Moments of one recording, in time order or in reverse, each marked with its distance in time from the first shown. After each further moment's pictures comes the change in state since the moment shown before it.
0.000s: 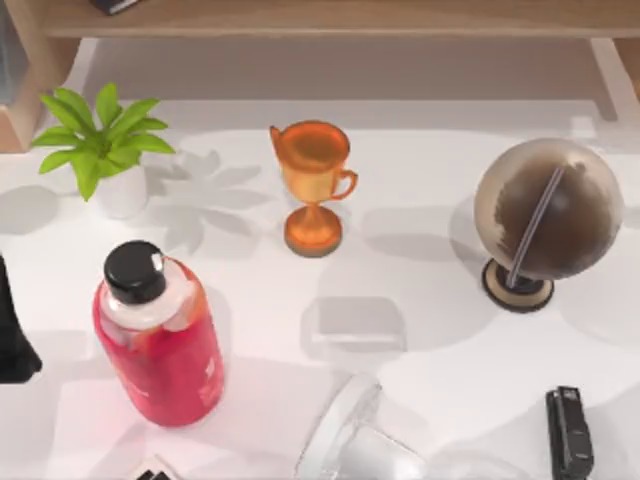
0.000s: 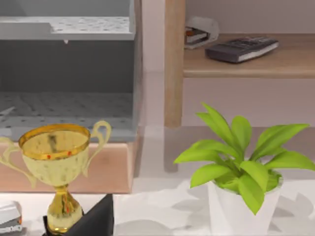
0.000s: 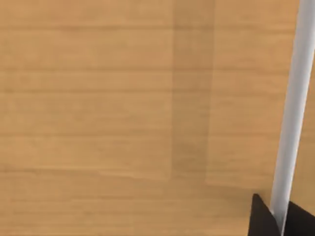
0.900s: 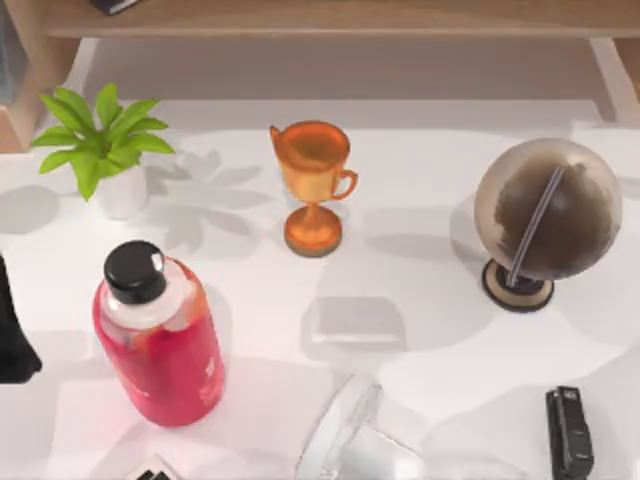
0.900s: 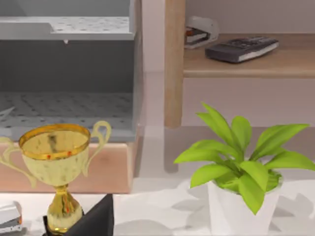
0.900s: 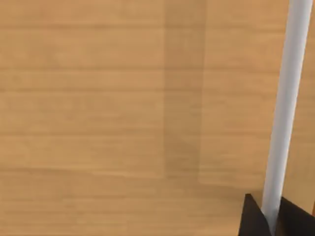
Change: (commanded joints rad) left arm 0.000 0.000 0.000 0.000 0.000 0.000; right arm 0.044 0.077 0.176 -0.094 0.041 -0.002
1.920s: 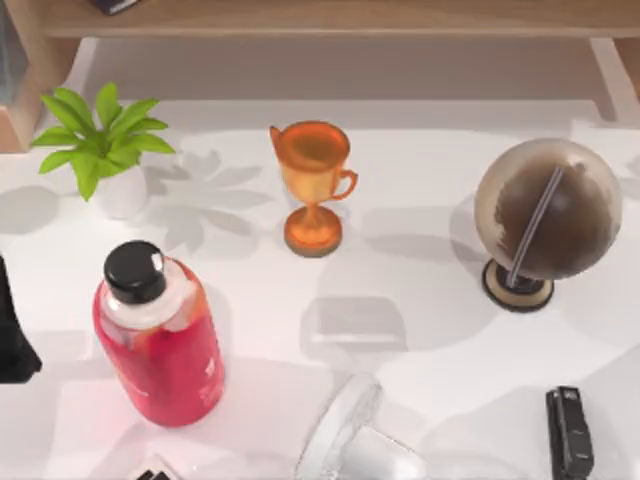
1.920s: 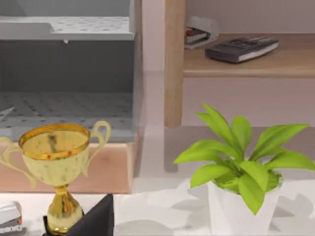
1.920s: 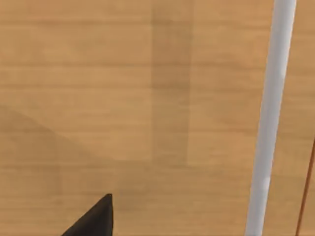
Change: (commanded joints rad) left arm 0.000 0.000 0.000 0.000 0.000 0.000; right arm 0.000 0.000 0.000 0.000 0.000 0.000
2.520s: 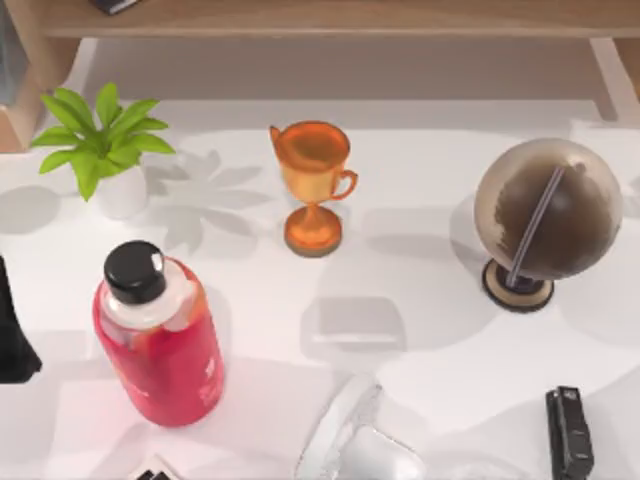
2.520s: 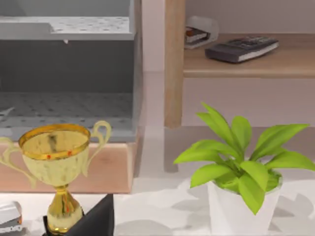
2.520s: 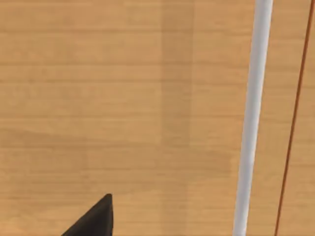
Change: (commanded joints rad) left arm 0.000 0.000 0.000 0.000 0.000 0.000; right arm -0.024 -0.052 -0.115 0.063 -0.024 0.001
